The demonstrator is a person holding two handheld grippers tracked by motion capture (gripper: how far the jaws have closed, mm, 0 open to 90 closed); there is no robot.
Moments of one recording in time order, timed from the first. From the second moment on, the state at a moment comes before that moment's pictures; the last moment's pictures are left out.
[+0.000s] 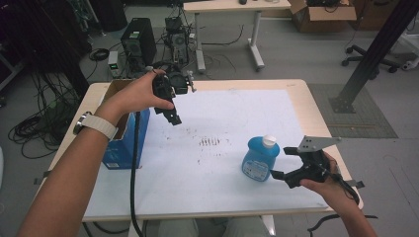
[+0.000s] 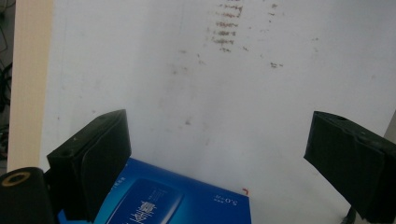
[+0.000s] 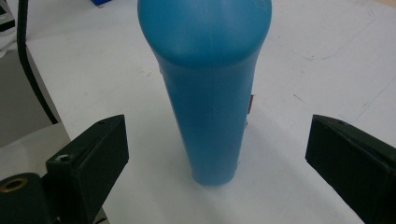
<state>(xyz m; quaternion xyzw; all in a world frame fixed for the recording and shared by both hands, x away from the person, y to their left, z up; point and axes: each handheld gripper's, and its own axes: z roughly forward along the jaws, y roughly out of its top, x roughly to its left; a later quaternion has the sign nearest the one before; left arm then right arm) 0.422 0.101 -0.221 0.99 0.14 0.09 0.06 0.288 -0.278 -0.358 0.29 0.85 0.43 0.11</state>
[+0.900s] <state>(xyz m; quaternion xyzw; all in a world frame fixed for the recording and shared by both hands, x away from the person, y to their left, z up) 0.422 0.100 -0.222 0.99 0.14 0.08 0.06 0.294 -0.261 -0.374 0.29 0.84 0.45 0.11</state>
